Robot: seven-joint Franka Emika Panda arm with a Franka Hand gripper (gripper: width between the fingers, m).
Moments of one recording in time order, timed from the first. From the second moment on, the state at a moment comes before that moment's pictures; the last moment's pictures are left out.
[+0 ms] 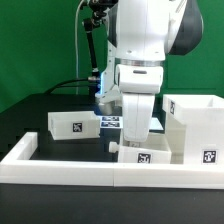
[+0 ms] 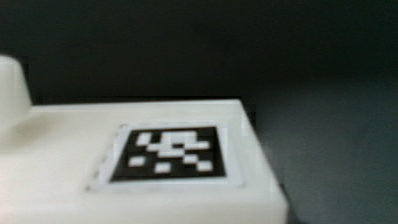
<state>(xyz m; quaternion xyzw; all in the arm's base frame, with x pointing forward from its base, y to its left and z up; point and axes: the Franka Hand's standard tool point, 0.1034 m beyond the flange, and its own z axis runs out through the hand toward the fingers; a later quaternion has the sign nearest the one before) 0.541 -0.012 0.015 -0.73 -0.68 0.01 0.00</state>
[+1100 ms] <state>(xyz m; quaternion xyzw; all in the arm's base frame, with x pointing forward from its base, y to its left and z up) 0.540 -0.031 0.013 -0.72 -0.69 -0.01 0.03</state>
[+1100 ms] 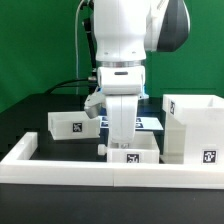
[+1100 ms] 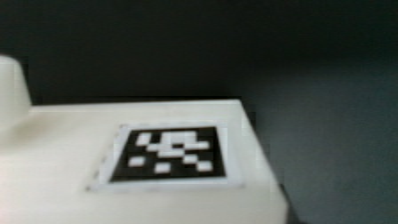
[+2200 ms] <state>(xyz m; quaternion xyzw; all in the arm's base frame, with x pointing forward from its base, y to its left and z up) 0.547 -0.009 0.009 -0.70 -0.72 0.00 0.02</state>
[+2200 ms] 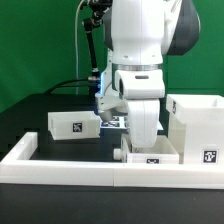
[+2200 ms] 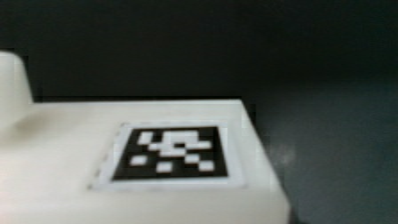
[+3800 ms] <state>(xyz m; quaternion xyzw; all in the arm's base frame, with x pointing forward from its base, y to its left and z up) 0.544 0.004 0.010 -0.70 -0.71 -0.01 0.01</state>
